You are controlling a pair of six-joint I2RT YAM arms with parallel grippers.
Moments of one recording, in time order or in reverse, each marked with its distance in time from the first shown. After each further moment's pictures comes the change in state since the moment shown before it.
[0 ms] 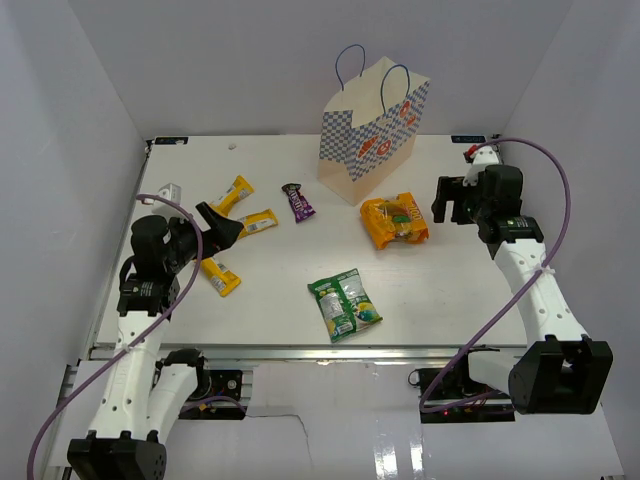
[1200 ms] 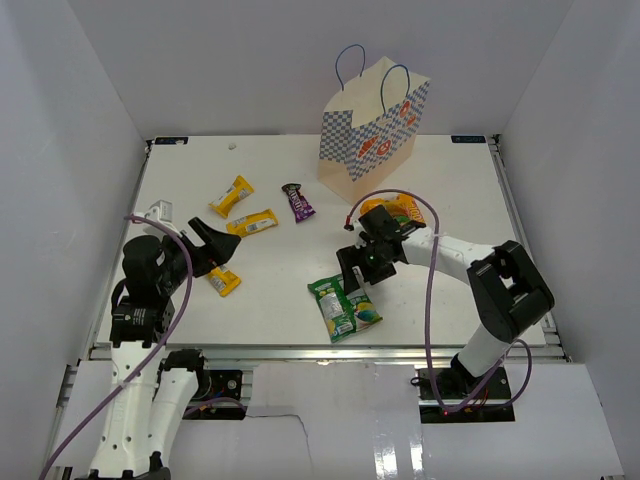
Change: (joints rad) left arm 0.000 -0.174 -0.009 -0.143 -0.005 -0.074; right arm 0.584 0.467 -0.029 -0.108 -0.202 0.175
